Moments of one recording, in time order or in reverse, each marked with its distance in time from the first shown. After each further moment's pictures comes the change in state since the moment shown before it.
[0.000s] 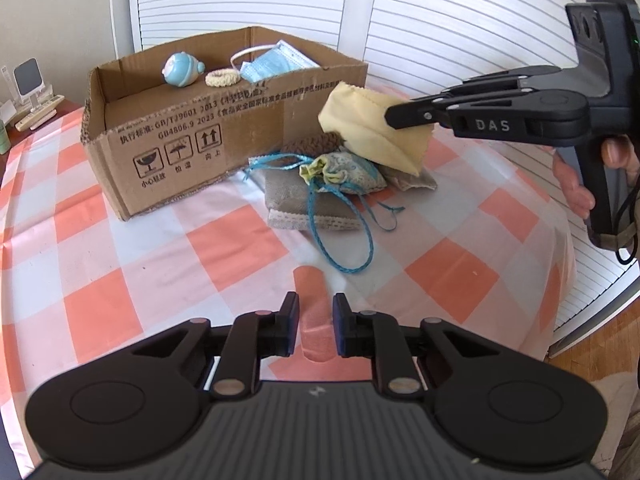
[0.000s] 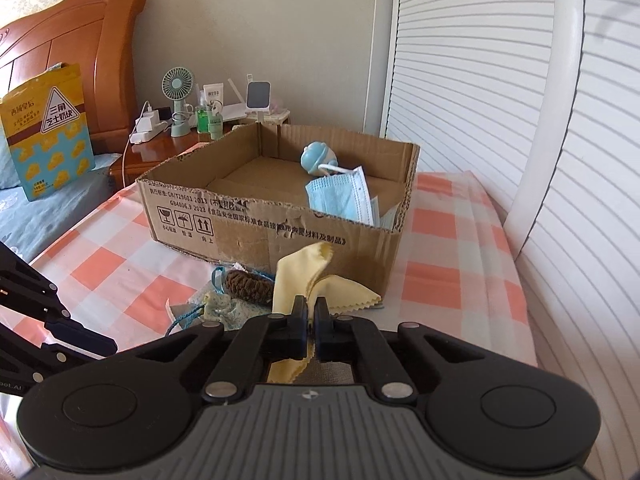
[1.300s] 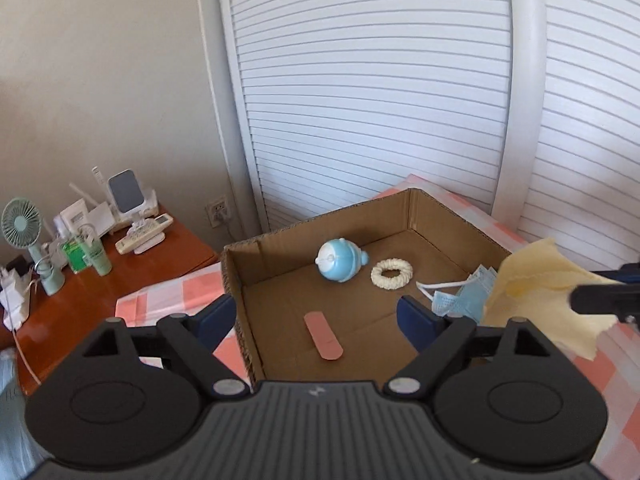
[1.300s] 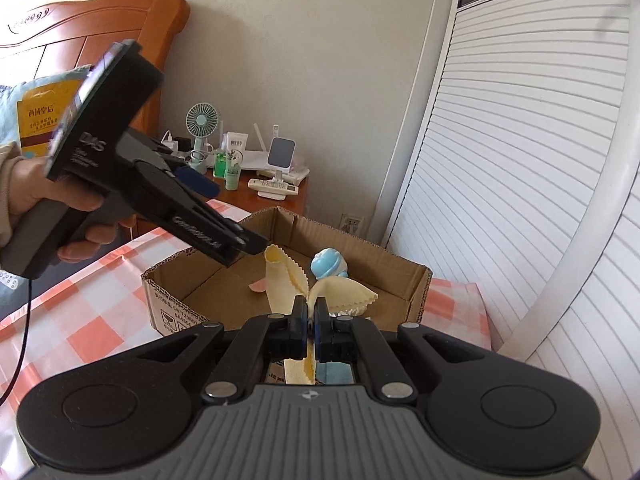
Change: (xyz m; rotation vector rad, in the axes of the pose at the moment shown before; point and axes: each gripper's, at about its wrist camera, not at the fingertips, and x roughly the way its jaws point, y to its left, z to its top) left arm 0.005 0.100 0.152 -0.063 -0.253 0.329; right arm 0.000 0.022 0.098 -0.191 -0.111 -0.007
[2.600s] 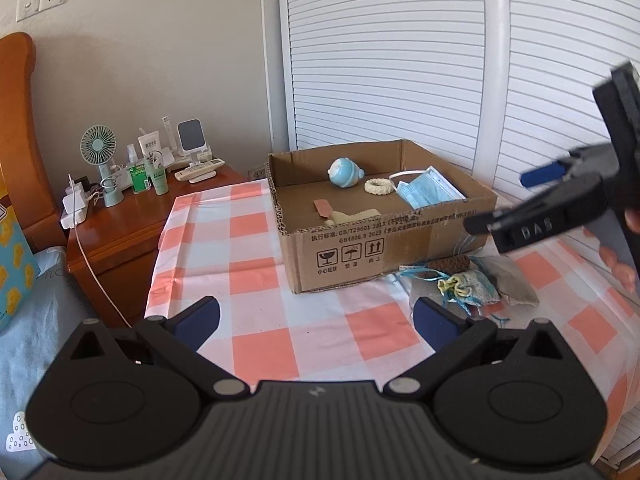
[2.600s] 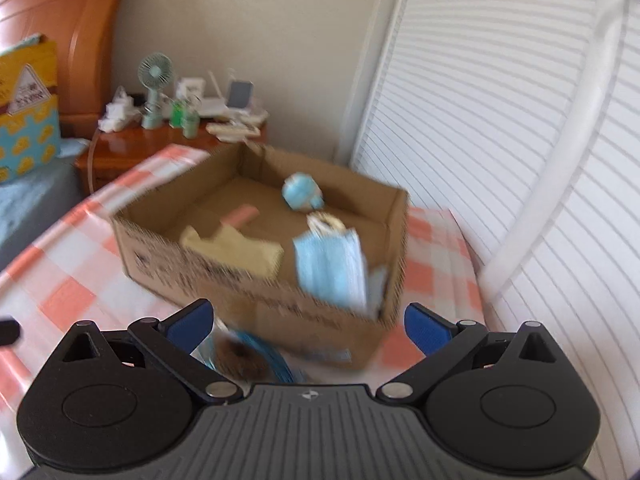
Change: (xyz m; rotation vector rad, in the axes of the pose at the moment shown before) left arm -0.137 -0.042 -0.127 -0.105 -0.012 0.094; right arm 0.014 0.018 -0.032 0.088 0.164 -0.134
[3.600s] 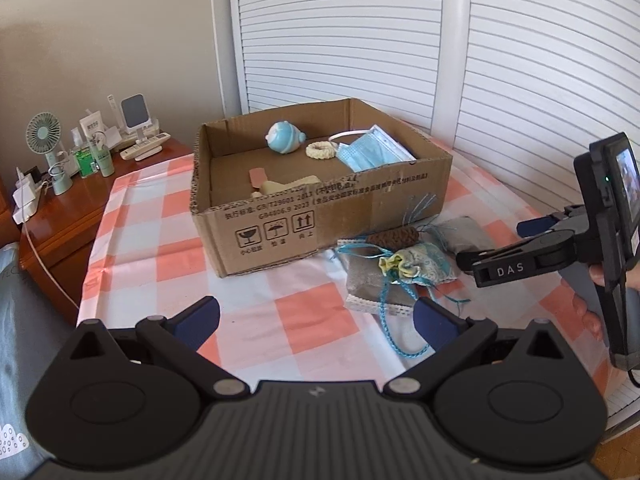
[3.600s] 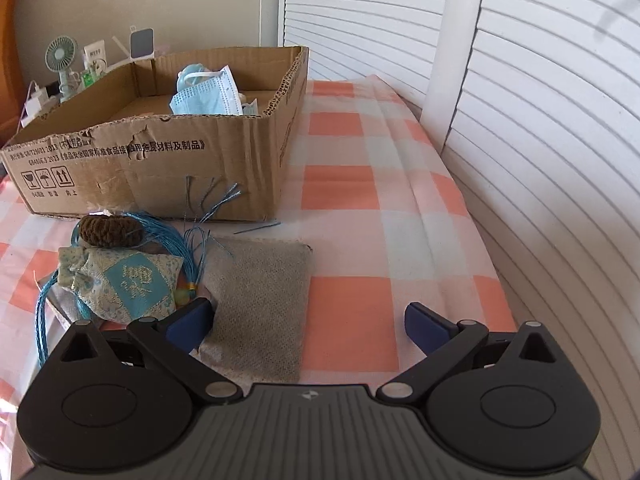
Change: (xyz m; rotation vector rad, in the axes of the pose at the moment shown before) left arm 0.038 -0.042 0.007 0.058 0.122 -0.106; right arm 0.039 -0.057 -0.098 0.284 0.185 -0.079
